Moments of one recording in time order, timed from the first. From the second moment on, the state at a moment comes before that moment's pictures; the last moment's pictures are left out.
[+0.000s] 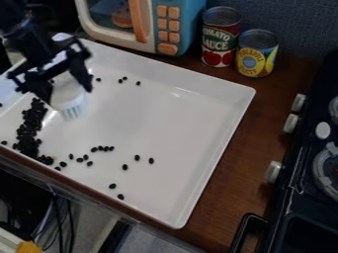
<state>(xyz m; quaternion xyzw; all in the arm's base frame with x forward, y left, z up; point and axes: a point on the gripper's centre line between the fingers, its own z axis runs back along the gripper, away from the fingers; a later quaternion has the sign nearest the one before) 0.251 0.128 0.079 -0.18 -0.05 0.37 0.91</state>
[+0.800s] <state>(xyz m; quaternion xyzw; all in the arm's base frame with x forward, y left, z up) 0.259 0.025 0.044 -0.20 -0.07 0.34 0.92</state>
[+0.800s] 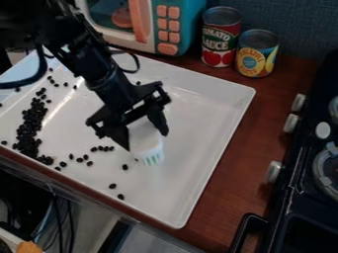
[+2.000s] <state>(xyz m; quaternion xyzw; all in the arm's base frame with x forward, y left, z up) 0.235 0.052 0.011 -0.14 -0.07 0.25 0.95</state>
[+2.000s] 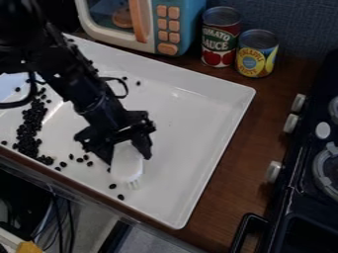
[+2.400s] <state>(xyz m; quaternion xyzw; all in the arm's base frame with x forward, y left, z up) 0.227 0.074 0.011 -0.13 -0.09 0.25 0.96</state>
